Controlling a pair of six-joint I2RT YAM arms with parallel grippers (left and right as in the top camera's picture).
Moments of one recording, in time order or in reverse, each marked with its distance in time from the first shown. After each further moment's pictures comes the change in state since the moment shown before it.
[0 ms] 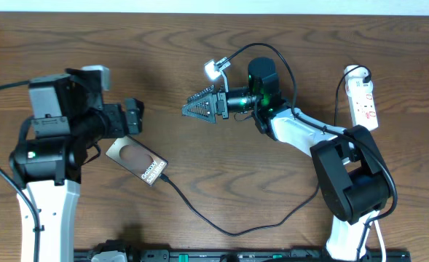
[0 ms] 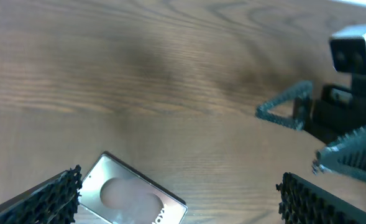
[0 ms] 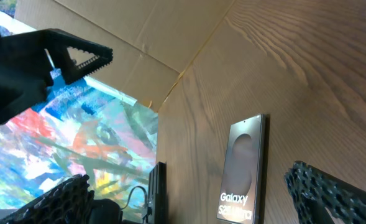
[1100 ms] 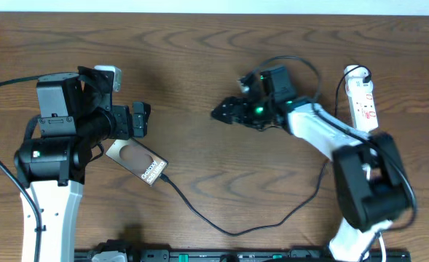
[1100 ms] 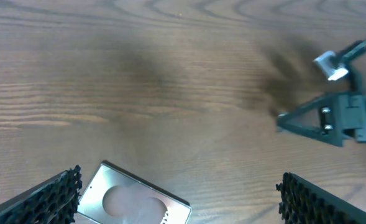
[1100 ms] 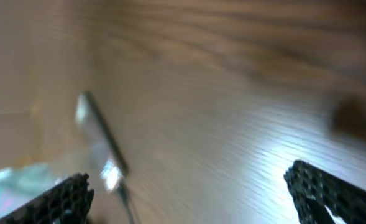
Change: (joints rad) left arm -0.034 0.000 0.000 0.008 0.000 0.070; right arm -0.102 -0.110 0.002 -0.876 0.517 -0.220
